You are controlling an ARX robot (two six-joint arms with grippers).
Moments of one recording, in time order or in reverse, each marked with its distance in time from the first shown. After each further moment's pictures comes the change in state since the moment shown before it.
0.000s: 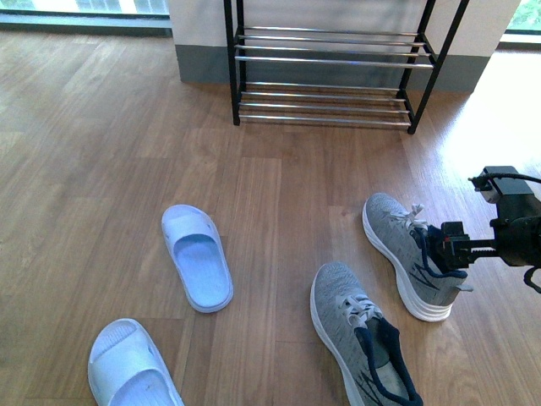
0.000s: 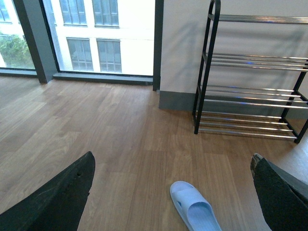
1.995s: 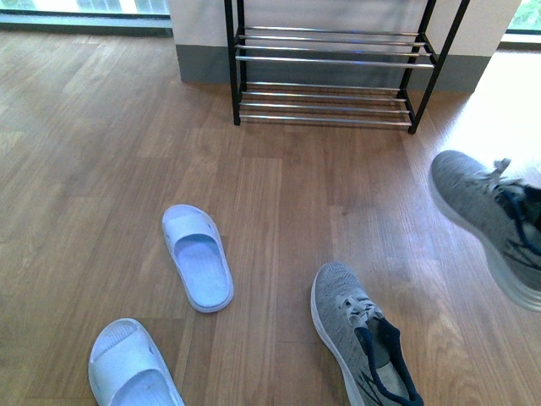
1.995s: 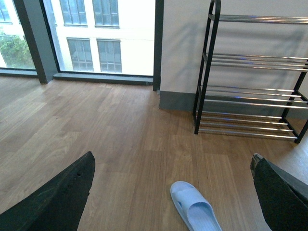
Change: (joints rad) left arm 0.000 0.000 0.000 0.000 0.000 0.000; right arm -0.241 -0.708 -0.500 0.090 -0.124 0.423
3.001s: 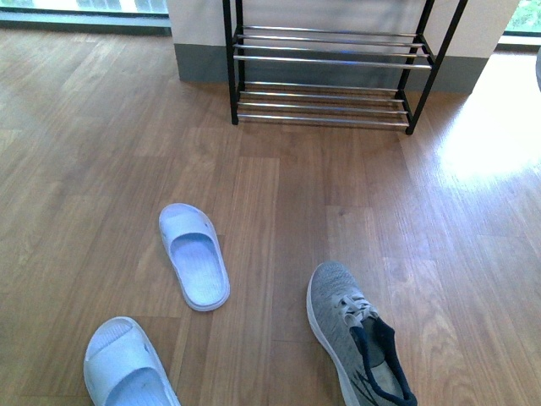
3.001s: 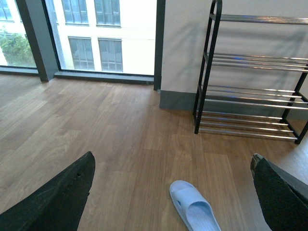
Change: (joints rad) left arm 0.000 0.000 0.000 0.000 -0.003 0.000; right arm -0.109 -0.461 -0.072 -0.222 -0.124 0.008
